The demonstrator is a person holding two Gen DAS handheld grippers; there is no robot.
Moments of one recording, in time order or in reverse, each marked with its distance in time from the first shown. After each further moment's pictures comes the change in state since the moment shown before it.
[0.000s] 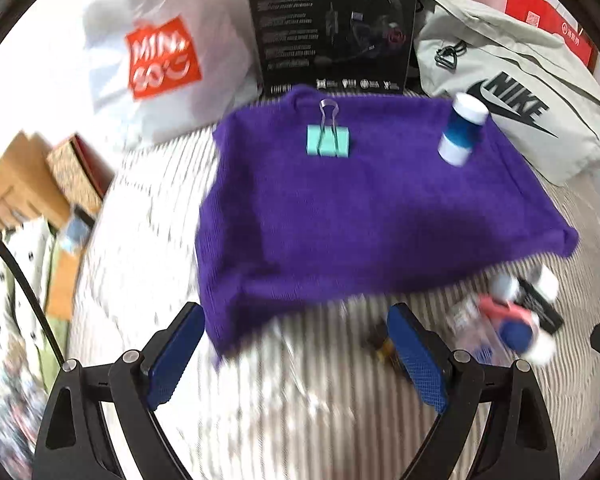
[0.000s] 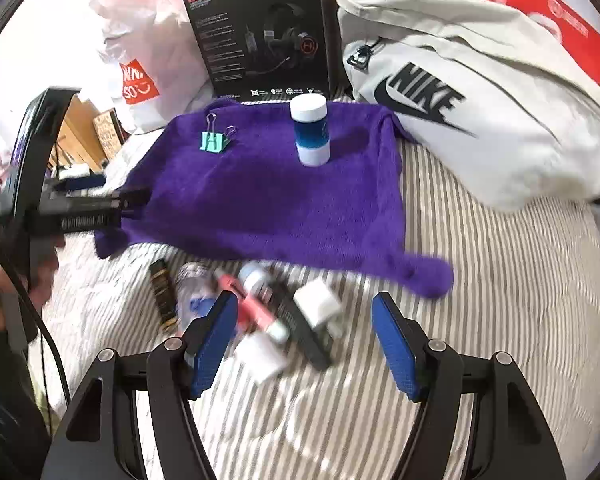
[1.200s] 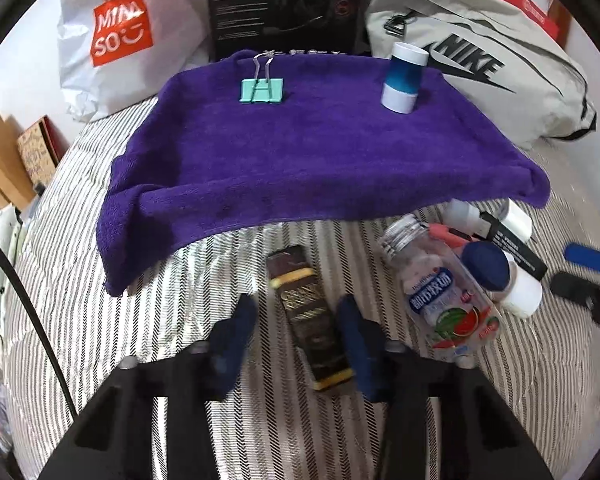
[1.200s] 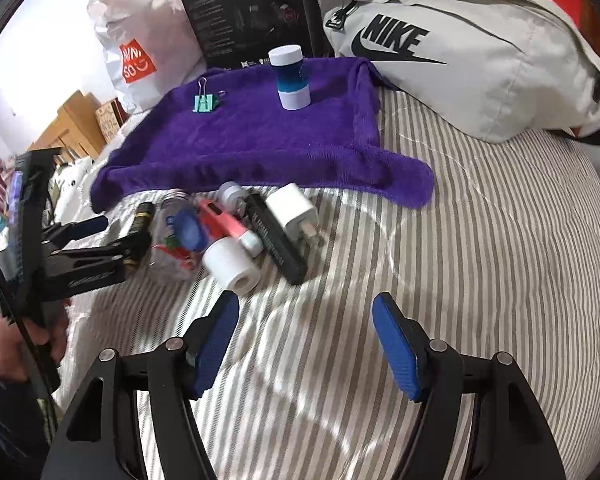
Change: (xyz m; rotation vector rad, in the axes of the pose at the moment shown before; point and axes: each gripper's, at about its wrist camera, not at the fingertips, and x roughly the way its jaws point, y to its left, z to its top) left arm 0.011 -0.037 -0.040 0.041 -0.019 -0.105; right arm 0.017 -0.025 -0.045 -0.015 0.020 -0.005
